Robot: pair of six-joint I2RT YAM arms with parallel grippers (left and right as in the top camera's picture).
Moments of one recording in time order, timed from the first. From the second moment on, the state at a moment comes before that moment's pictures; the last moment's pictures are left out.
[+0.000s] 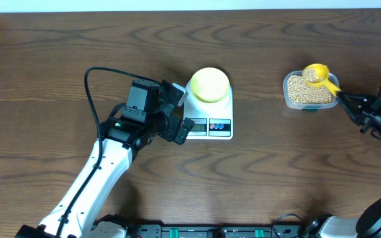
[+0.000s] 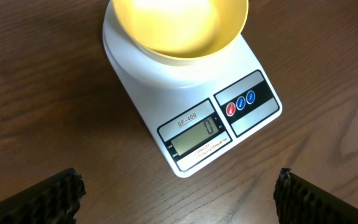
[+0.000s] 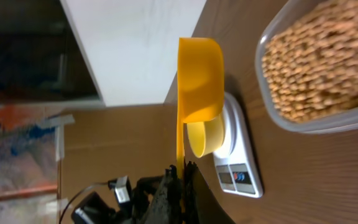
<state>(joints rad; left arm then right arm) -0.33 1.31 0.91 -0.55 0.29 0.14 -0.66 1.56 0.99 -0.62 -1.33 0.31</state>
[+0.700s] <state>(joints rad) -0.33 1.31 0.91 -0.55 0.29 0.14 -0.31 1.56 0.99 -0.26 -1.28 0.68</state>
